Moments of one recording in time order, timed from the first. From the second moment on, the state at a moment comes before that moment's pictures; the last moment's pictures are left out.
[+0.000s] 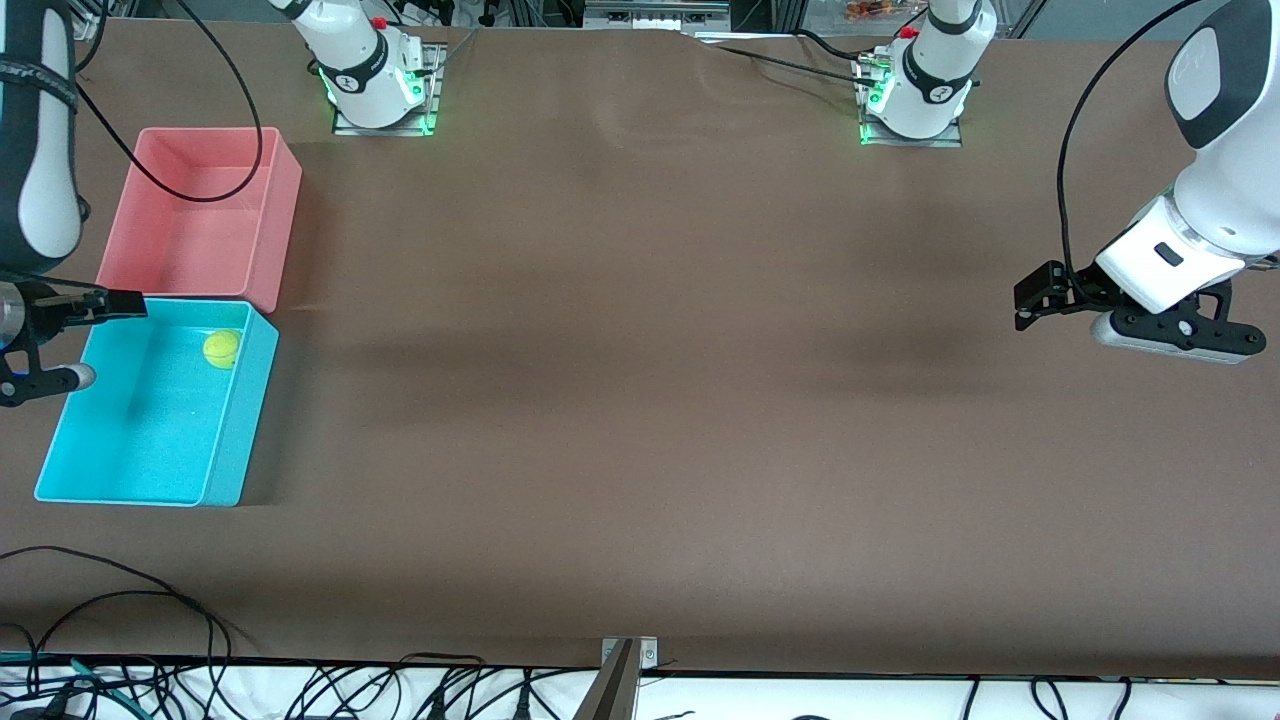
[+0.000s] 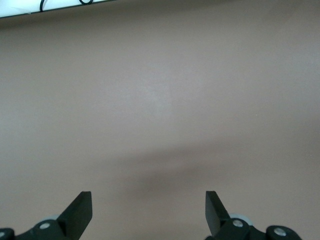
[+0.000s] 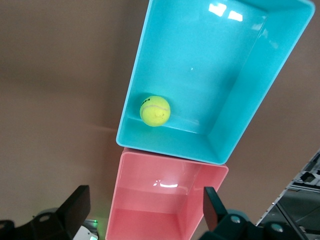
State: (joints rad) left arm -0.09 0.10 0.01 -1.66 -0.01 1.83 0.07; right arm -0.09 0.42 -0.02 -1.34 -0.22 1.45 -0.34
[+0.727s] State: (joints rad) left arm -0.08 0.10 0.01 -1.60 -0.01 1.76 0.02; right arm -0.07 0.27 -0.03 -1.43 -0.08 1.55 -0.13
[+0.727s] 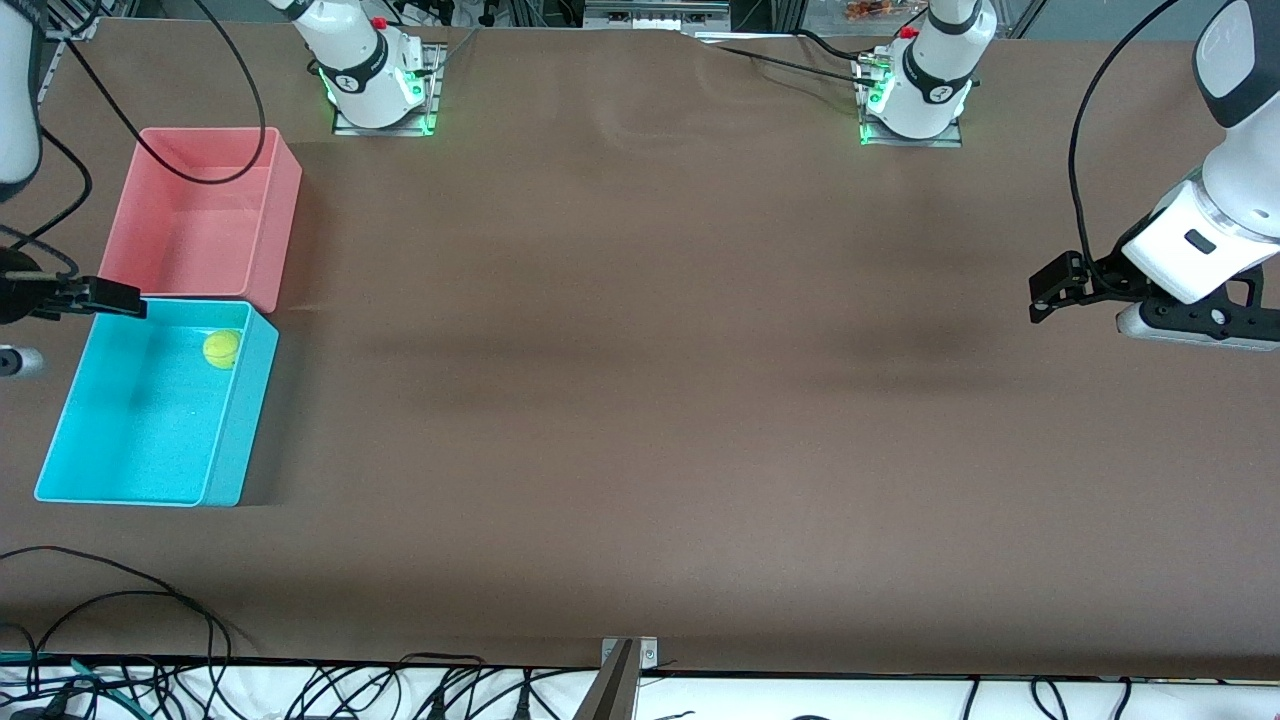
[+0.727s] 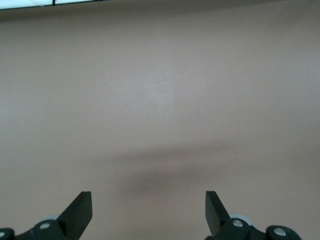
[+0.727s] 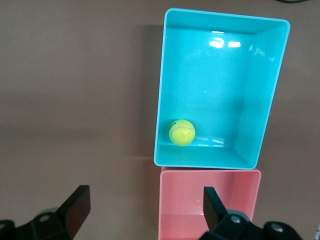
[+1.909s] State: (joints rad) left arm -0.08 0.10 0.01 -1.54 -0.01 1.72 -0.04; right arm 0.04 -0.04 -0.02 -1.74 0.01 1.70 0.04
